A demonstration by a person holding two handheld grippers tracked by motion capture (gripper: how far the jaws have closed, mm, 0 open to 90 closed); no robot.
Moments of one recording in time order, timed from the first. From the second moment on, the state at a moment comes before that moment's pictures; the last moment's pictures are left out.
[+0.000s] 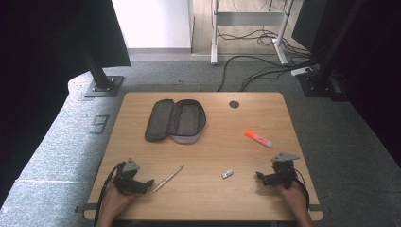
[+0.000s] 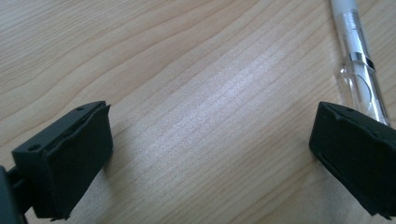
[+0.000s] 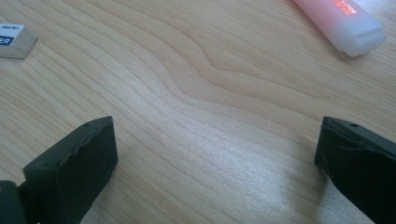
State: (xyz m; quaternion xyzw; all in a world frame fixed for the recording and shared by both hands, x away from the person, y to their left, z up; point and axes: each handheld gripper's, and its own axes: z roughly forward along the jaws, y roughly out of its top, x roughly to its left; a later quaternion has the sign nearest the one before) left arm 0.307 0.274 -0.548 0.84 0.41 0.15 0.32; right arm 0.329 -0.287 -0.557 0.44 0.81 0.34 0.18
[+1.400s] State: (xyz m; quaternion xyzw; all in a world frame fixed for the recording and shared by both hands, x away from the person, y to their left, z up) left arm 0.313 0.259 -0.536 0.83 0.44 0.16 0.31; right arm 0.329 -0.287 -0.557 0.44 0.81 0.35 0.18
